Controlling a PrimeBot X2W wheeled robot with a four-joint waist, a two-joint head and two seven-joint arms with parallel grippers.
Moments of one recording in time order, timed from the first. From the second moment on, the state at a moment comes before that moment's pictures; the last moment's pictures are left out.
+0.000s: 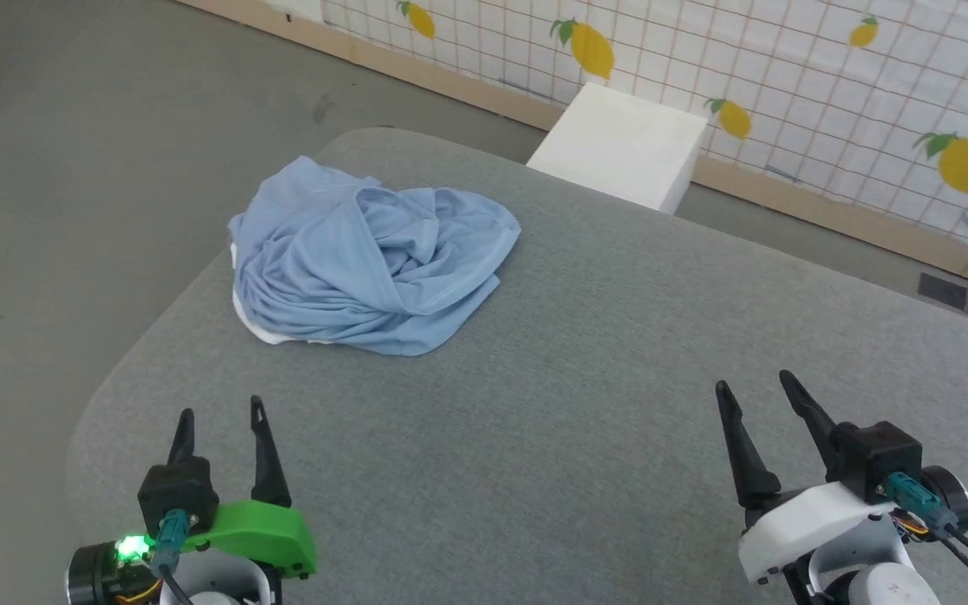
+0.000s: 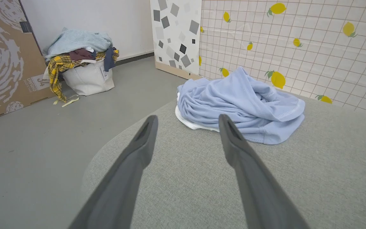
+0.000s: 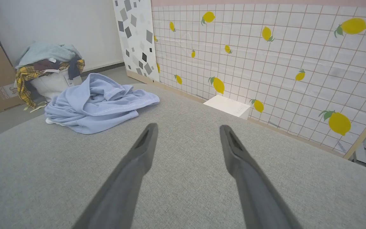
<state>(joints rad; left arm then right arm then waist) -0.01 0.13 -0.11 0.13 -0.18 0.25 -0.19 -0.03 -0.05 0.03 0.13 0.08 0.13 -0.11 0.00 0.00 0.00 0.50</state>
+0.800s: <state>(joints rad) -0.03 0.18 -0.09 0.14 -0.28 0.31 -0.23 -0.07 -0.05 0.07 0.12 0.08 0.13 -0.12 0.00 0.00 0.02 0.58</state>
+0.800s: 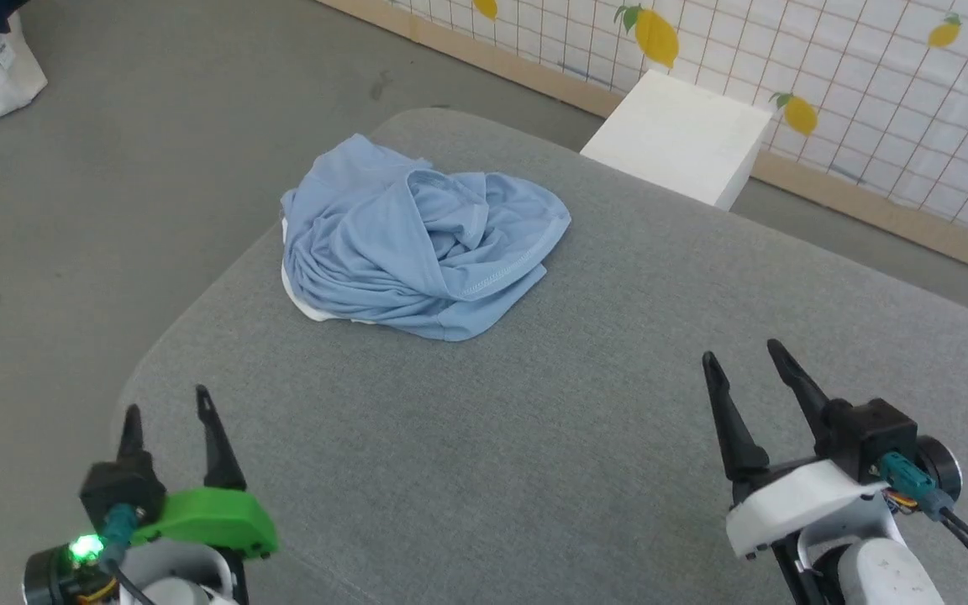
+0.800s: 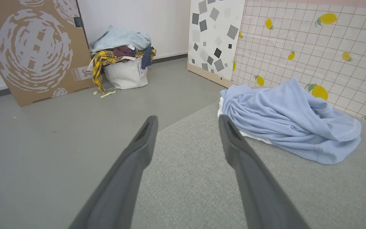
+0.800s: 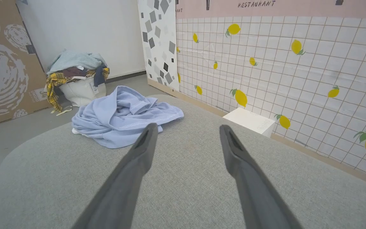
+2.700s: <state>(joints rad) -0.80 0.54 -0.11 0.36 -0.34 0.16 -0.08 -0.18 -0.05 0.08 0.17 0.10 0.13 -0.19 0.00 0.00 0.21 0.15</state>
